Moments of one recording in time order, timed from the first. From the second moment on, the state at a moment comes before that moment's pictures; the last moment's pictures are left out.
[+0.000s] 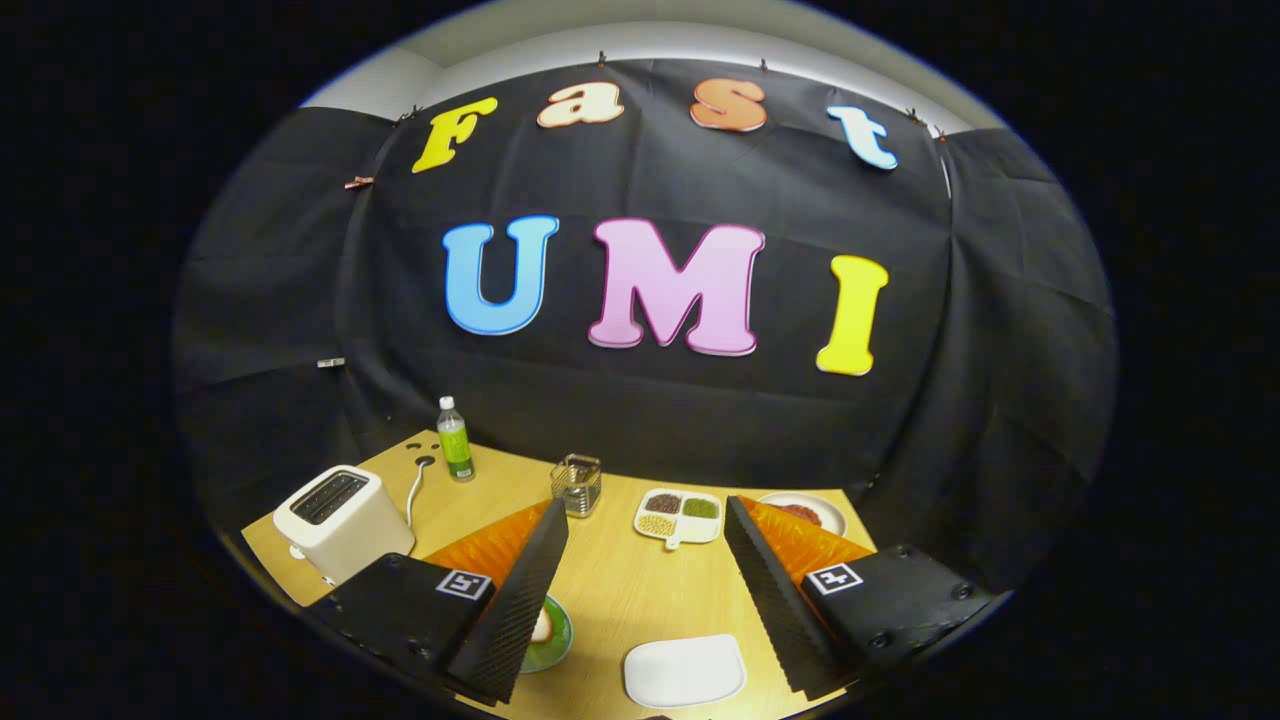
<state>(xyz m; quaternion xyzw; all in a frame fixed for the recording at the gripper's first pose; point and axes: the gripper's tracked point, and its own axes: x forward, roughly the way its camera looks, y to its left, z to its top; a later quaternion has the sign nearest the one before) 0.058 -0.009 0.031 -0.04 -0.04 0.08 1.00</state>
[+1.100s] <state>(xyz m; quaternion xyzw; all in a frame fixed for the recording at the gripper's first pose) -0.042 -0.015 0.029 -0.01 -0.05 0.02 1.00</state>
